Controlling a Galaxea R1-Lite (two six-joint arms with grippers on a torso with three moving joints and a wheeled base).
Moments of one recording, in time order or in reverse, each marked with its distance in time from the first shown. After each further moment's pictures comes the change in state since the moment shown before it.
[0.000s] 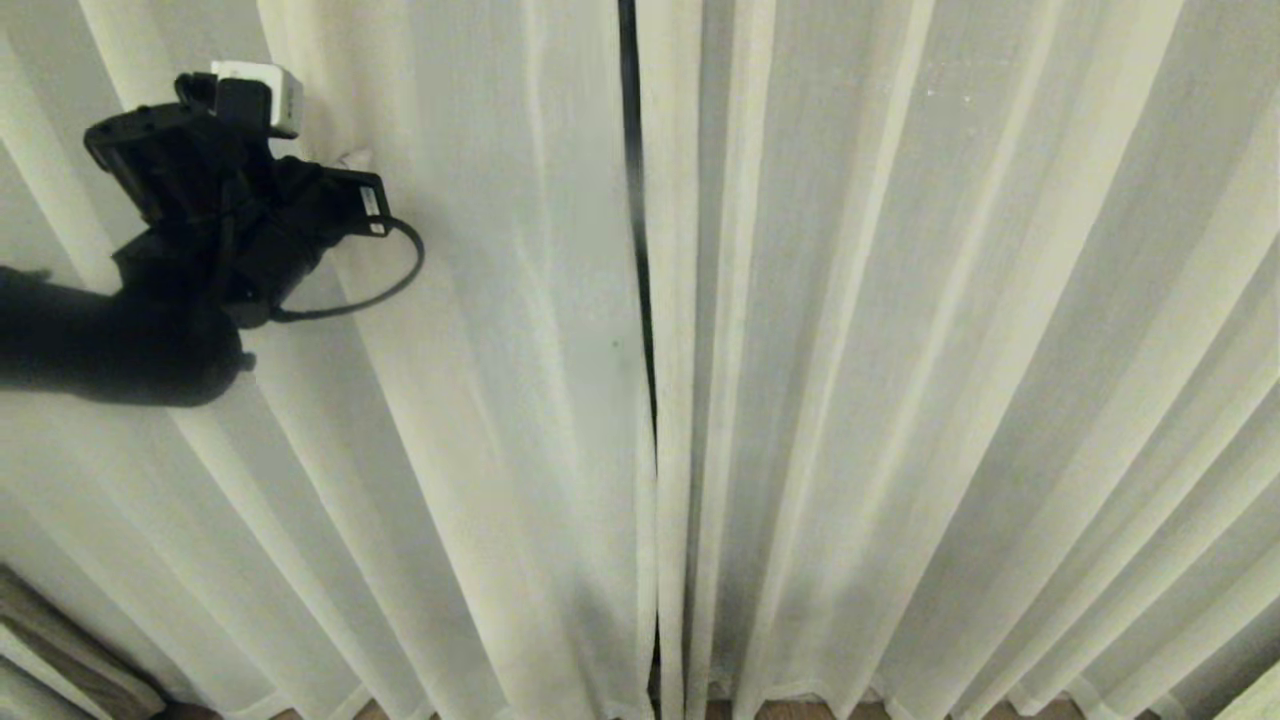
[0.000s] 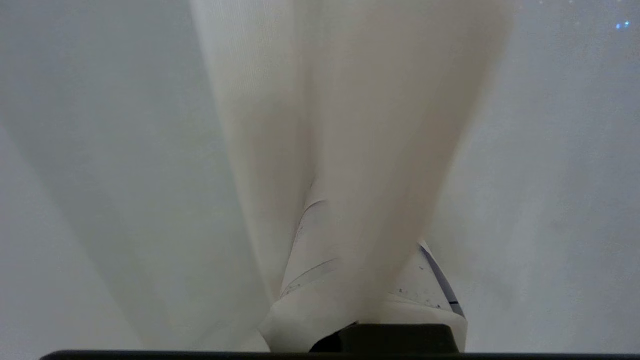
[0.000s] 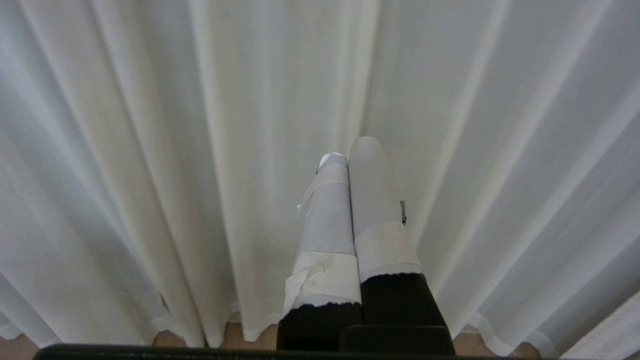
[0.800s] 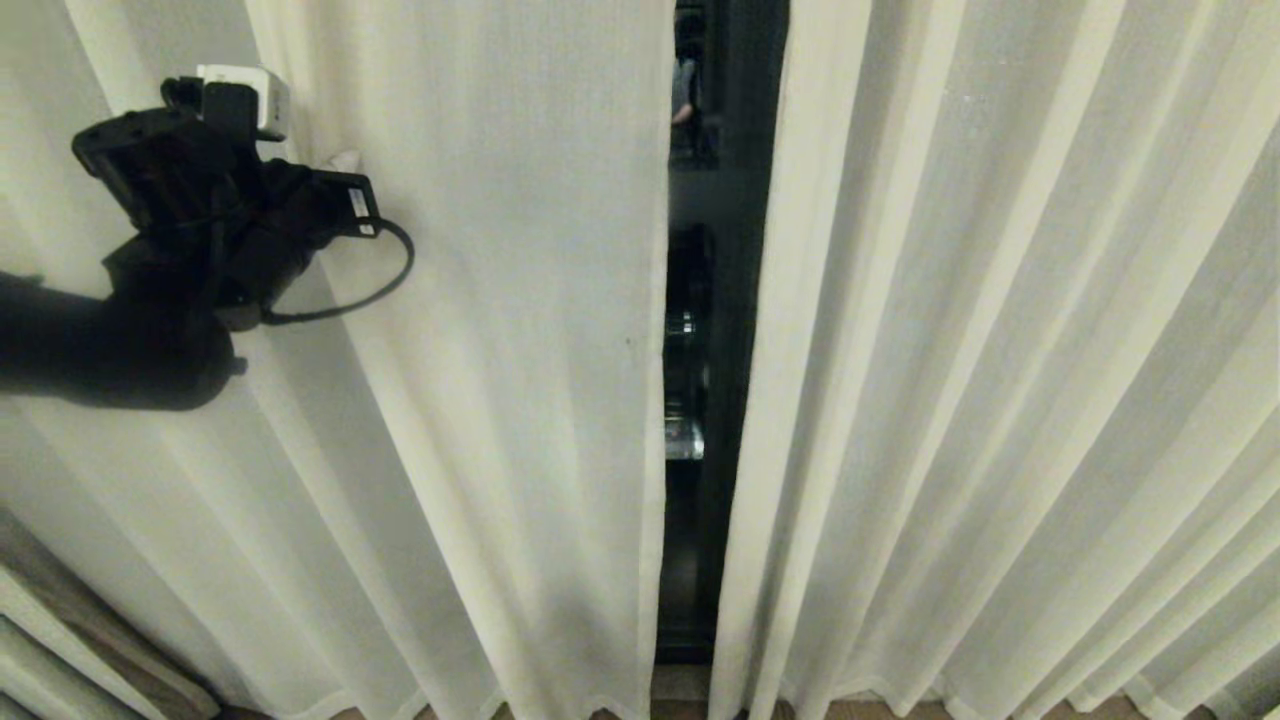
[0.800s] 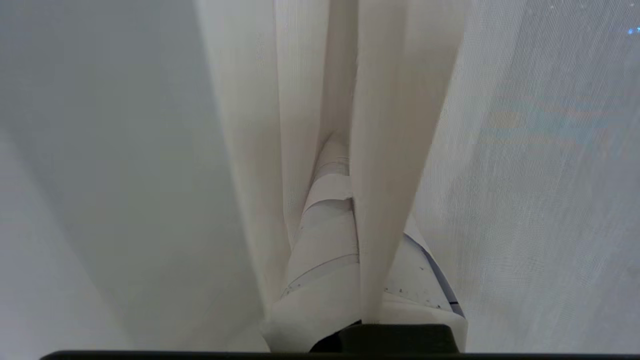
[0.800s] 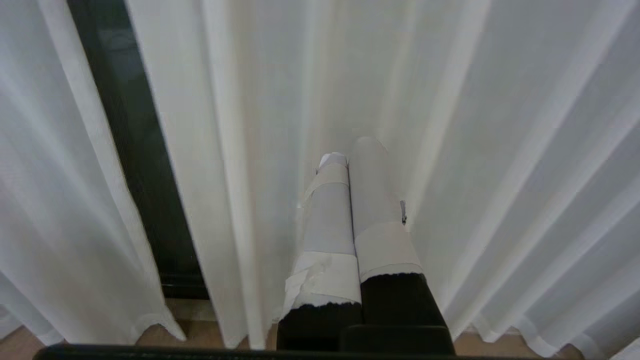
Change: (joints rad) left arm 0.017 0.004 0.011 -0.017 0.001 -0.002; right arm 0.000 0.000 0.000 0.000 0.000 0.001
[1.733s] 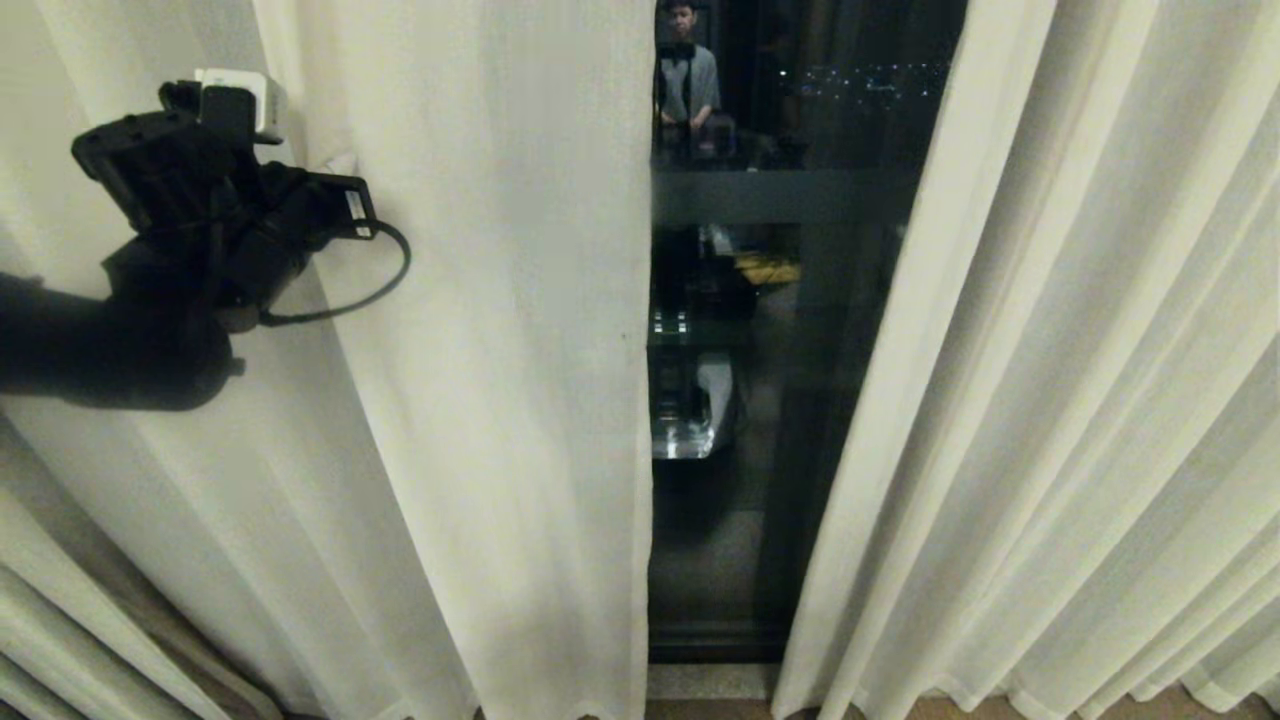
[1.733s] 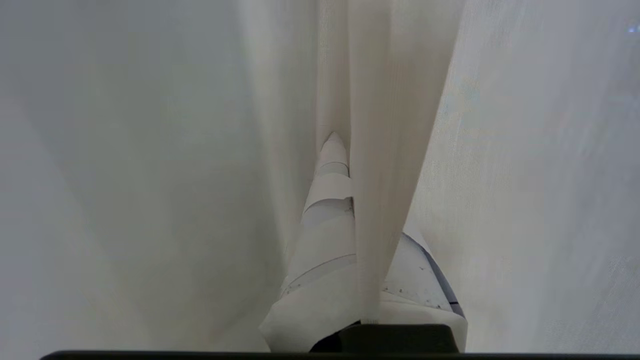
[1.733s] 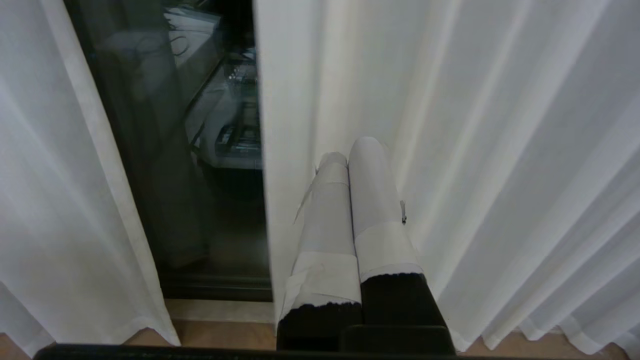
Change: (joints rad) left arm 0.012 0.006 0.000 0.000 -0.001 -0.001; right arm 0.000 0.000 0.000 0.000 0.000 0.000
